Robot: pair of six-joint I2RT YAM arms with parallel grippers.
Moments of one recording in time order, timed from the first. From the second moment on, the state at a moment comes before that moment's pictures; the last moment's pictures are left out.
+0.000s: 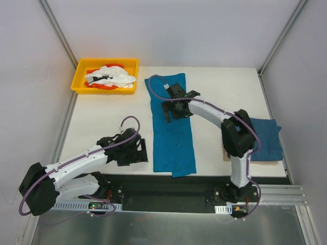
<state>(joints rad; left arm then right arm) -0.79 1.03 0.59 -0.74 -0.04 -0.93 0.68 2.02 1.59 -0.71 0.12 0.27</state>
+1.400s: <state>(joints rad) -0.86 1.37 0.55 -0.33 0.34 -0.97 0.81 1.23 0.56 -0.58 -0.25 0.71</state>
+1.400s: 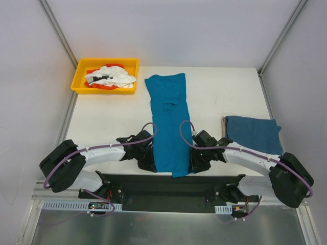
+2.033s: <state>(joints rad) -0.88 1.15 0.49 -0.36 0.34 -1.01 0.90 1.10 0.55 -0.57 -0.23 0.74</state>
